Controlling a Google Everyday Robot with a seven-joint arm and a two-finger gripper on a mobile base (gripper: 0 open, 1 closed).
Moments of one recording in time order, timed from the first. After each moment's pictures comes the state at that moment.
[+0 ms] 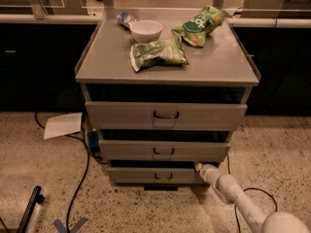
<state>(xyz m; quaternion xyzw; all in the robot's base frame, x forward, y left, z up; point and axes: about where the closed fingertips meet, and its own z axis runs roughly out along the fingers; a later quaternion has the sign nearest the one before) 0.729 -0.260 0.196 0.07 0.86 0.22 0.45</state>
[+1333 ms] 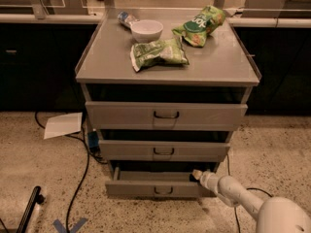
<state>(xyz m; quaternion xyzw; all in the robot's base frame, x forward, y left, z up) 0.683 -0.247 0.170 0.11 0.90 0.25 0.35</state>
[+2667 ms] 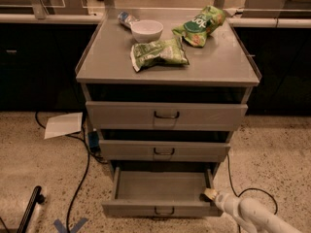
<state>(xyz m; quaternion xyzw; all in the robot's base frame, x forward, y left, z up) 0.573 -0.275 0.201 0.18 0.89 0.29 0.30</state>
